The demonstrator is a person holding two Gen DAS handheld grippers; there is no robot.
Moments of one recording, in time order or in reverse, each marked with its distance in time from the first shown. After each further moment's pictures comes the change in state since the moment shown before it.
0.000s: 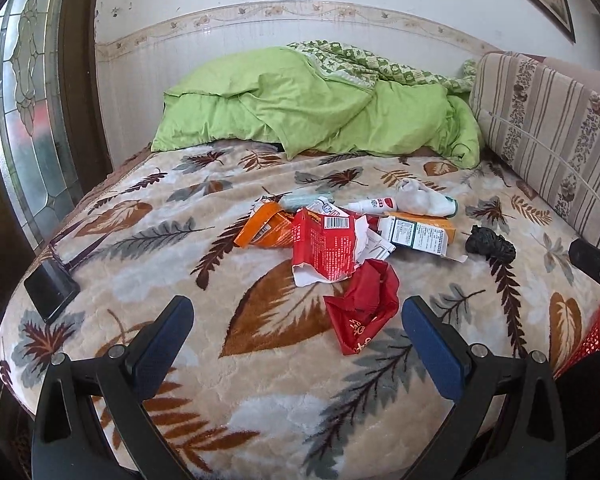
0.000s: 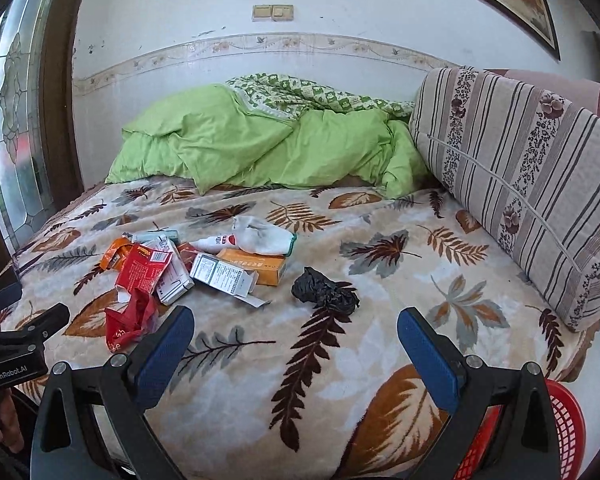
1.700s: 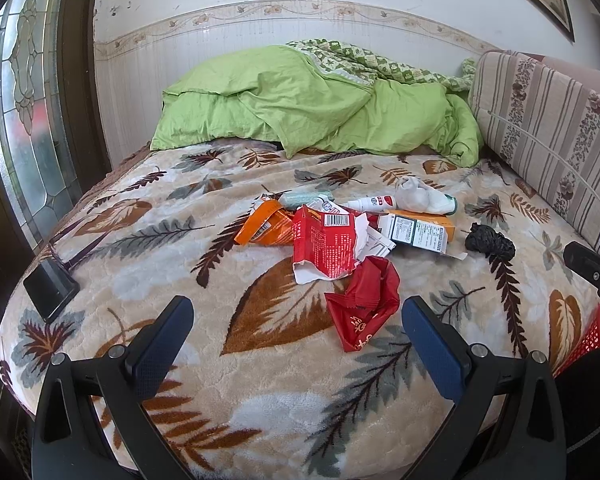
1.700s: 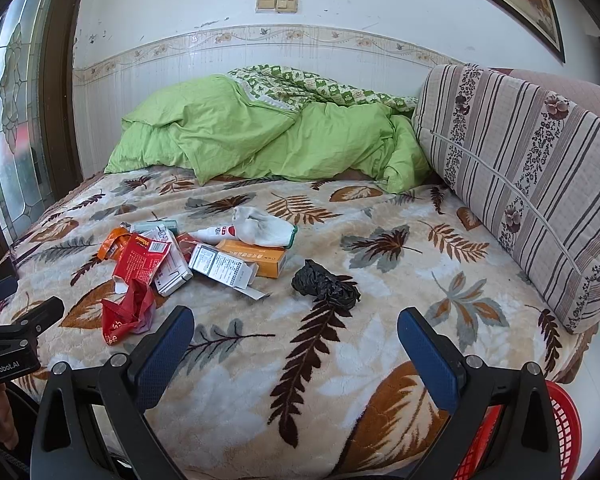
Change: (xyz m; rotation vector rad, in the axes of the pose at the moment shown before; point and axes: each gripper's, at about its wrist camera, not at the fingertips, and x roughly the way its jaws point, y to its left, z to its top) left arm -0.001 0.000 0.000 -0.002 0.001 0.003; right arm 0.005 0.001 0.002 -0.015 0.027 -0.001
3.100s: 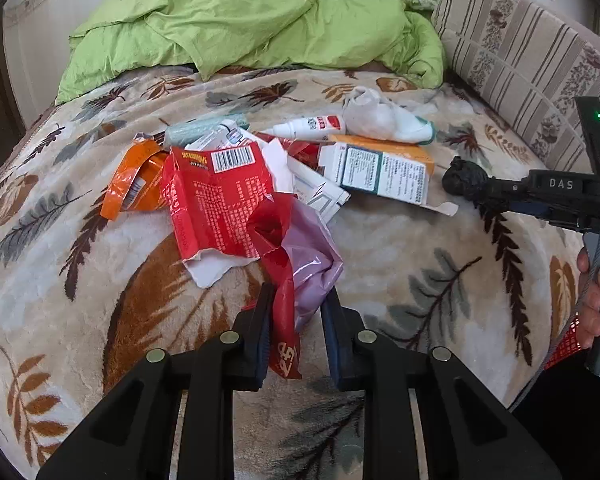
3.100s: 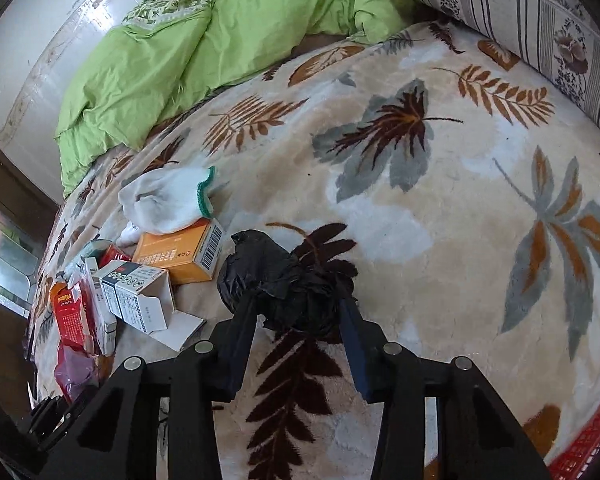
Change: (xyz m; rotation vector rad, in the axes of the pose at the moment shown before) left arm 0.110 -0.045 0.013 0.088 0.300 -0.225; right arm 0.176 -0.082 0.012 0.389 0.415 0.156
